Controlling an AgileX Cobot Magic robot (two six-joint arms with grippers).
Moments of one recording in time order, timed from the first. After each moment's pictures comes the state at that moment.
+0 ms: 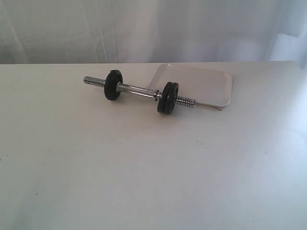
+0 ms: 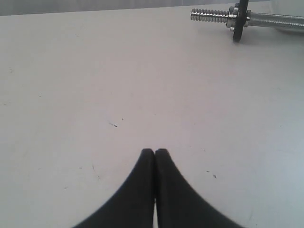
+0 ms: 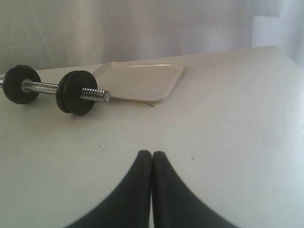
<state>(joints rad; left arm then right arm) -0.07 0.00 0.02 -0.12 0.37 0.12 0.06 0.00 0.00 0.28 0.29 -0.09</state>
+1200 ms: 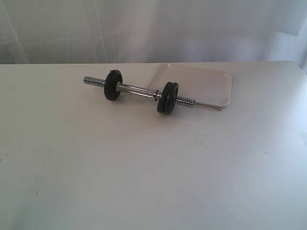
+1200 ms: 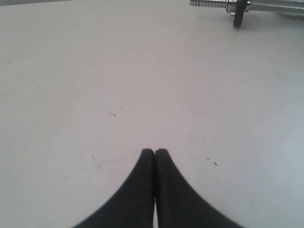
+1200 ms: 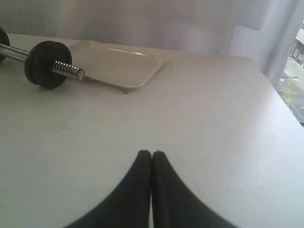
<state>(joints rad) -0.07 0.00 0.02 -0.11 0.41 0.13 0.06 0.00 0.00 0.06 0.32 -0.09</state>
